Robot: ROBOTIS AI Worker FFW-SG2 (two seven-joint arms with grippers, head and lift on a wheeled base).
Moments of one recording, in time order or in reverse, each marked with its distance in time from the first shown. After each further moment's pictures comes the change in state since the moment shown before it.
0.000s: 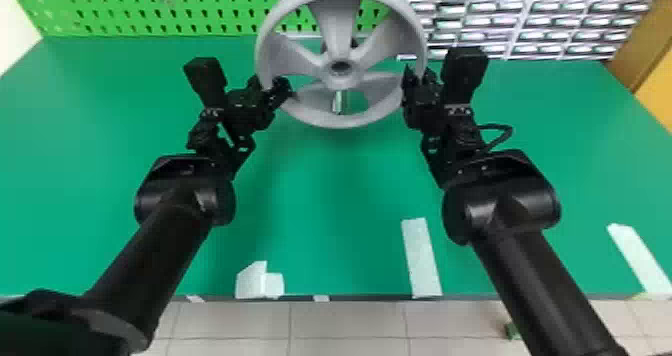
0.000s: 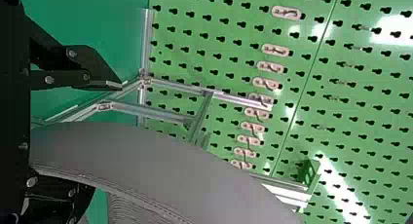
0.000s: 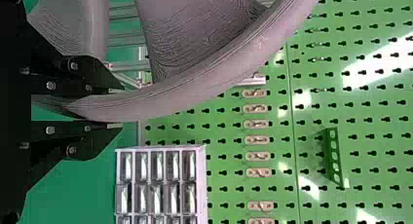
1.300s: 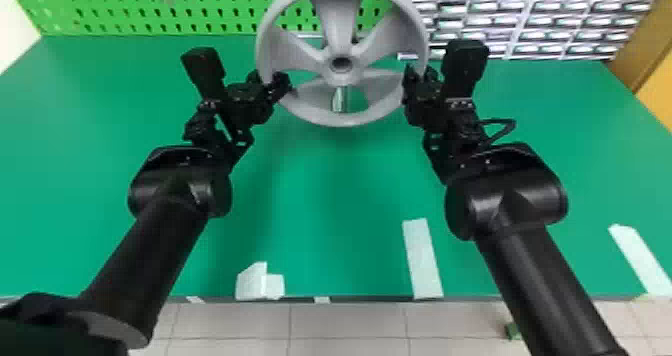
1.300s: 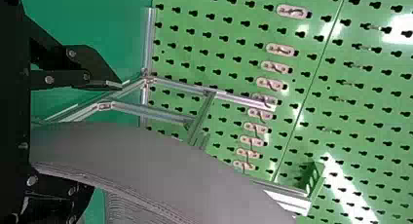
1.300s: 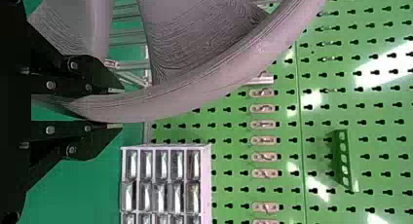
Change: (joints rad) left arm 0.011 0.001 0.036 -0.086 -0.018 0.101 0.000; right arm 0.009 0.010 -0.030 -0.068 0.030 0.098 0.000
